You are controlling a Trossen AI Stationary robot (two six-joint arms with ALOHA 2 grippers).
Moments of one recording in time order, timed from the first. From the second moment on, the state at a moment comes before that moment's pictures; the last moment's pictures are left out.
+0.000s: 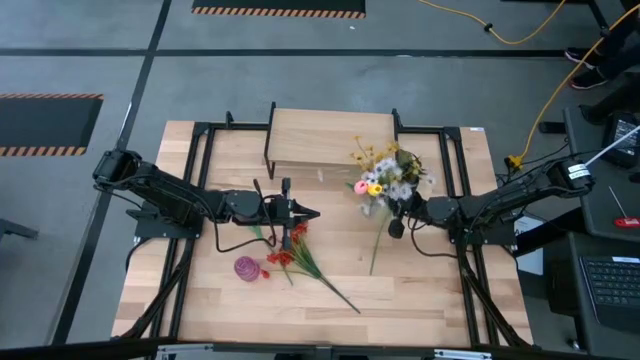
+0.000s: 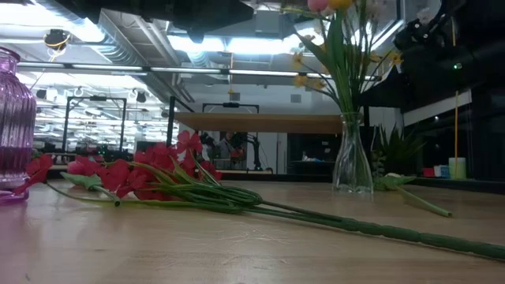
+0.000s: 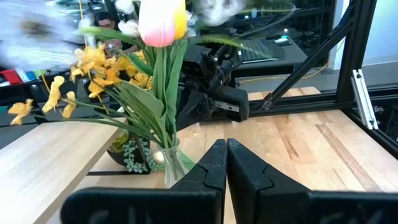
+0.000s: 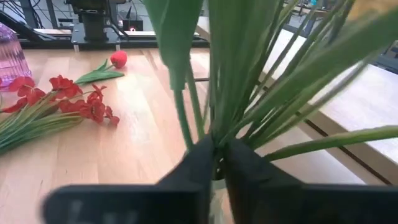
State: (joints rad) left arm -0.19 1.35 0.67 0.59 -0.29 0.09; right arm 0.20 0.99 0.18 0.55 0.63 0.04
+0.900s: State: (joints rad) left arm -0.19 1.35 0.67 0.59 -0.30 0.09; right arm 0.13 1.00 0.18 0.49 0.53 0.12
